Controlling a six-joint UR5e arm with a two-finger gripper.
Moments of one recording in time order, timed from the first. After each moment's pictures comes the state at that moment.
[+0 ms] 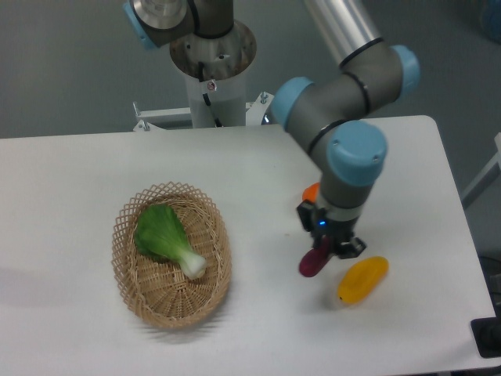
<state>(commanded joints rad) 2.43 -2.02 -1.49 -1.14 1.53 1.23</state>
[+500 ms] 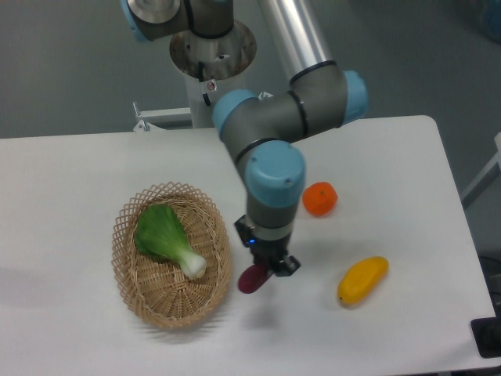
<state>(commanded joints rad) 2.27 -2.03 -1.50 -1.10 1.53 1.11</state>
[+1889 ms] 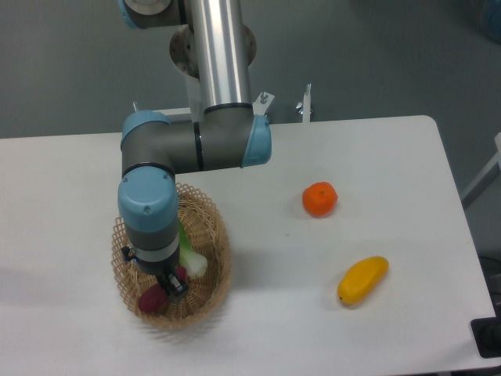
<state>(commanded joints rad) 2.10 -2.08 -1.52 -0.98 1.48 1.00</state>
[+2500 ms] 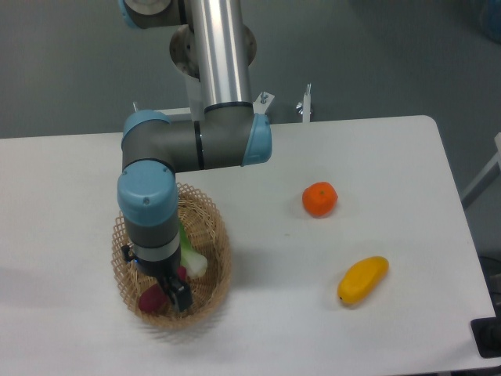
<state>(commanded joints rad) 2.15 -2.05 -1.52 -0.98 1.53 1.01</state>
